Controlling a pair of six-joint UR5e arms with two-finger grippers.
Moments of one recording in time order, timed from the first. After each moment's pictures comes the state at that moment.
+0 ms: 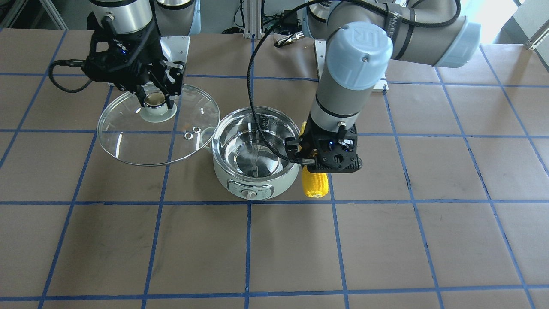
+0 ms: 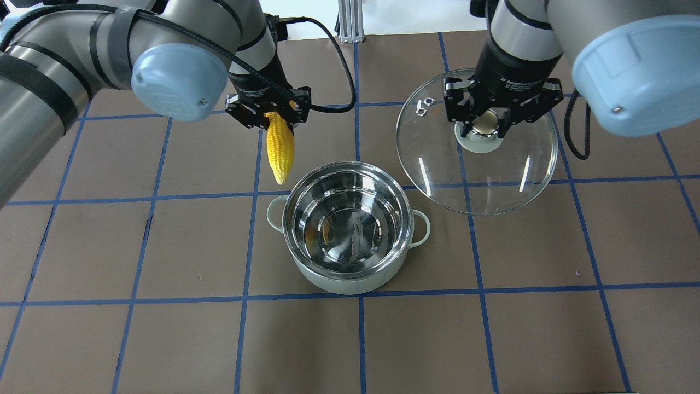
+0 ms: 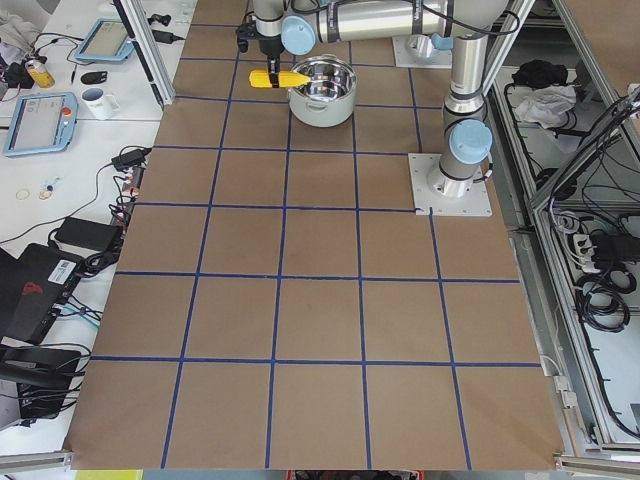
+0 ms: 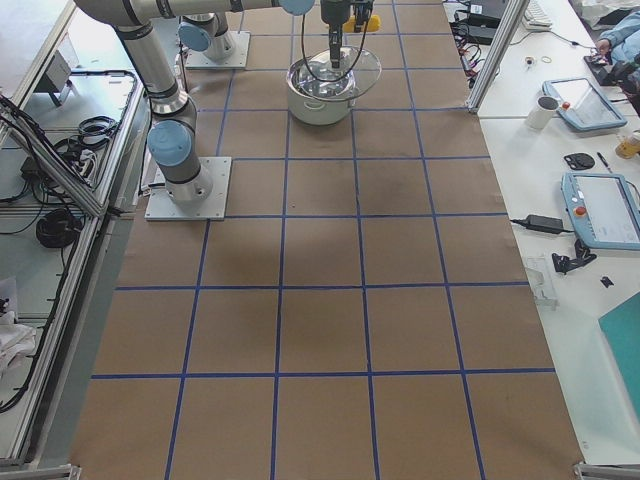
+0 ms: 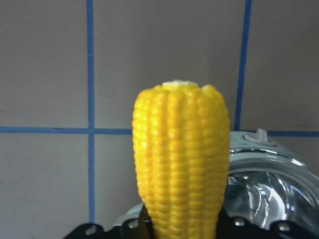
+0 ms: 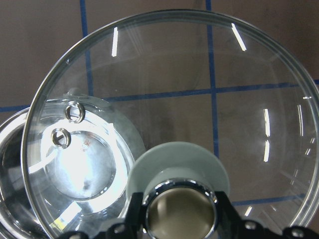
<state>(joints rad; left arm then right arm) -1.77 -1.82 -1.50 -1.38 1.54 -0.24 1.69 -1.60 1.58 -1.60 -1.58 0.19</state>
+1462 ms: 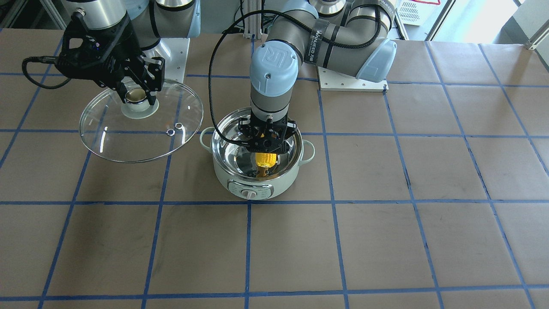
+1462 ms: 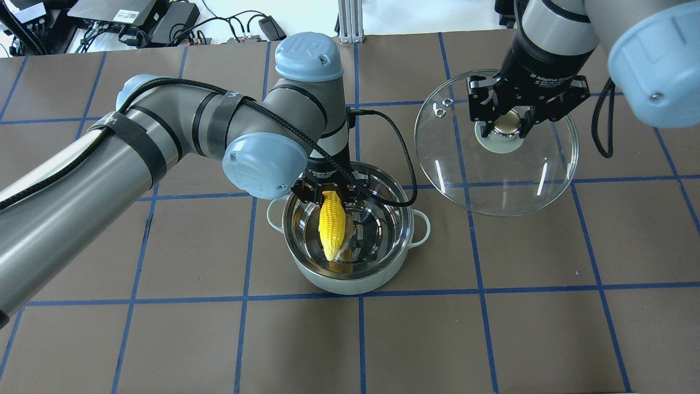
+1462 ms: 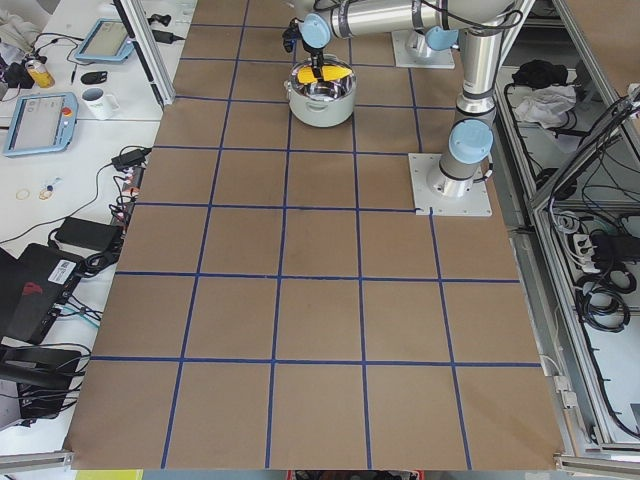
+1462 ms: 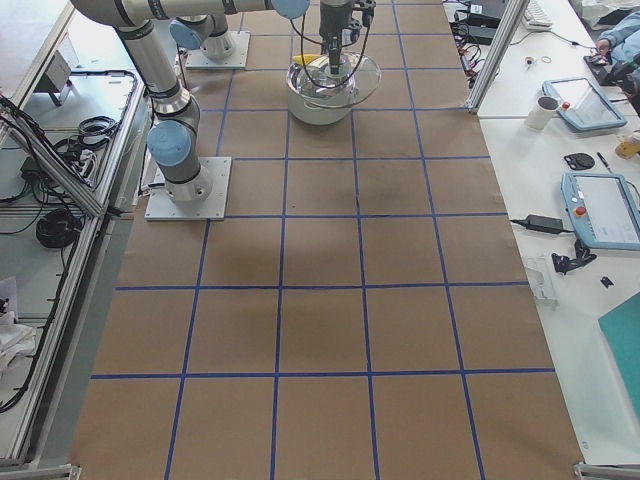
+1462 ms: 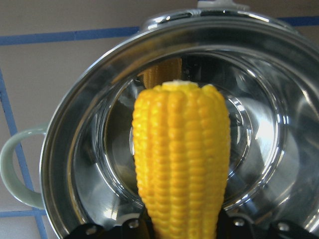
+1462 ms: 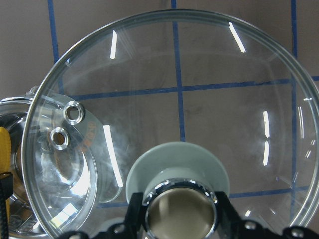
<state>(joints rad) -1.94 -1.84 -1.67 -1.38 1.50 -0.32 1.63 -1.62 1.58 -1.57 -1.58 0.13</state>
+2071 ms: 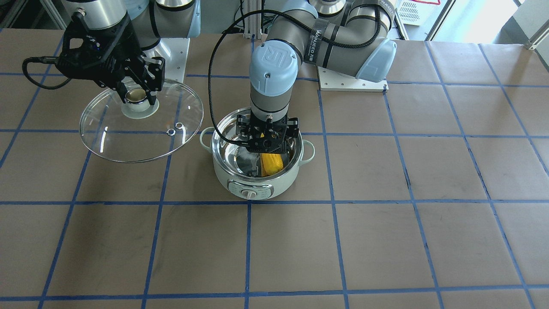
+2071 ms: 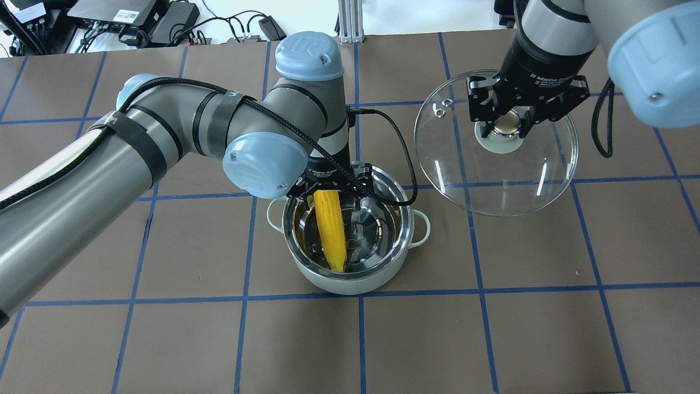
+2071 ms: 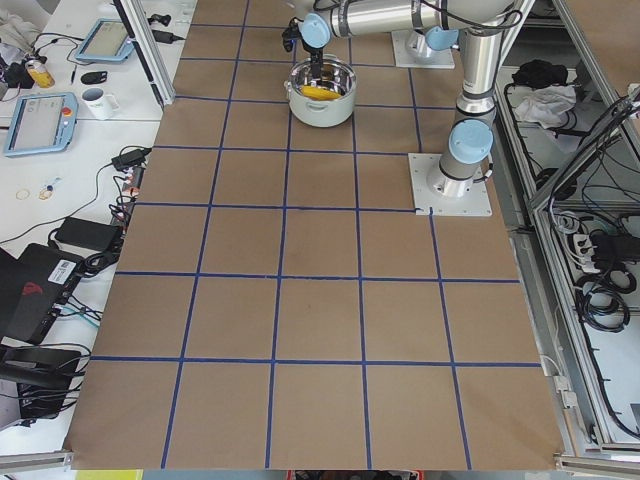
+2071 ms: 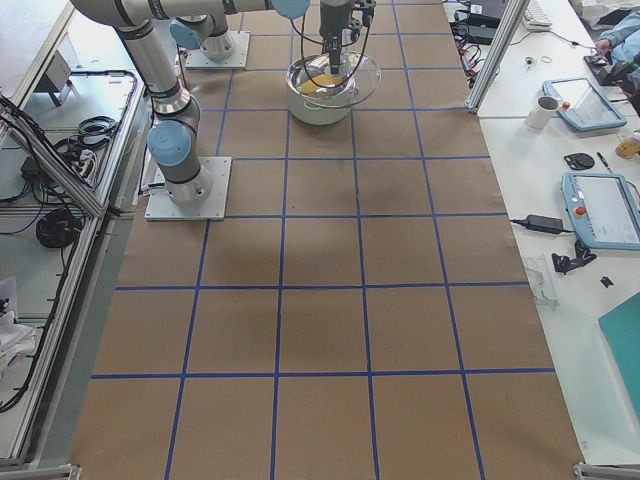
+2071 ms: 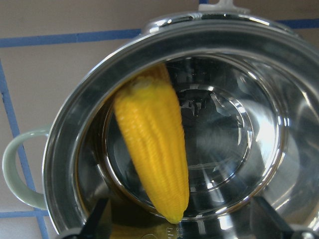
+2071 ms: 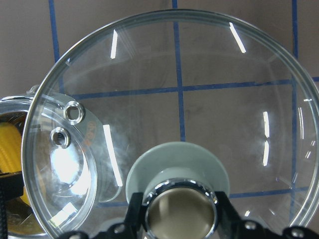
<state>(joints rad) -1.94 -1.84 -1.67 -1.38 1.51 -0.33 1.63 -1.62 1.58 -1.56 -1.58 0.12</state>
